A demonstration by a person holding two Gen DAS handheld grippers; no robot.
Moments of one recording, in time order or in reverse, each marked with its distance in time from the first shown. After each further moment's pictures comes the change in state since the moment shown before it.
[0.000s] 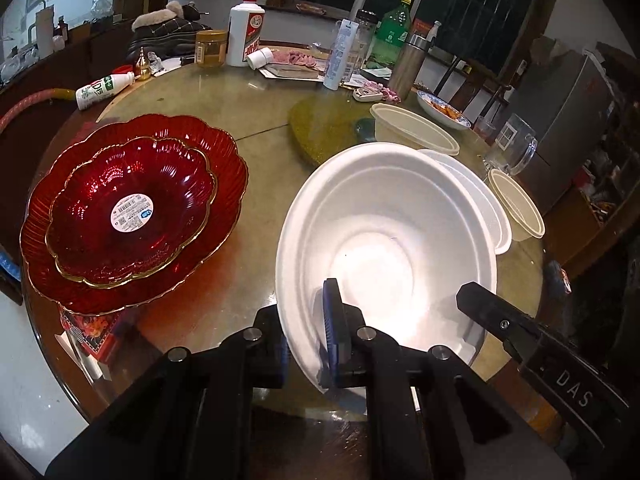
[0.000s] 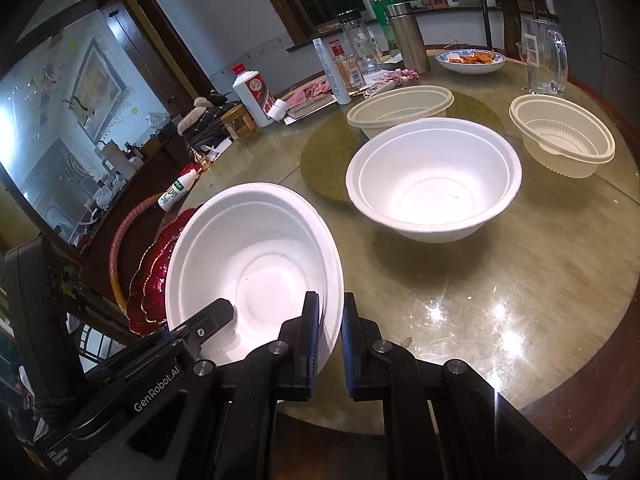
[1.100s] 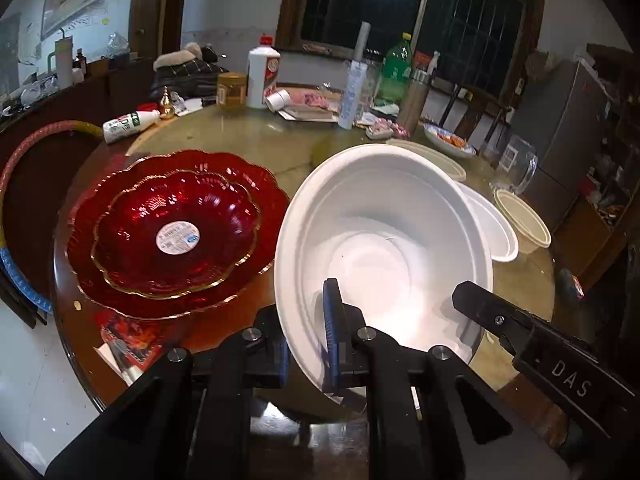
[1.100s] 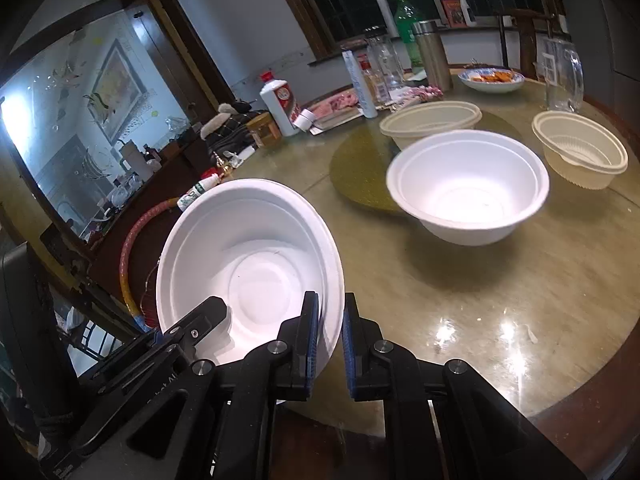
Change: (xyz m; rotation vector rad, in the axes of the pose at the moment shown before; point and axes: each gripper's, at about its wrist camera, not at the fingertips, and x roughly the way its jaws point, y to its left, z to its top) left arm -0.031 0.020 -0.013 0.024 -0.177 0.053; right arm -0.001 0.024 -0.014 -0.061 -0.078 0.047
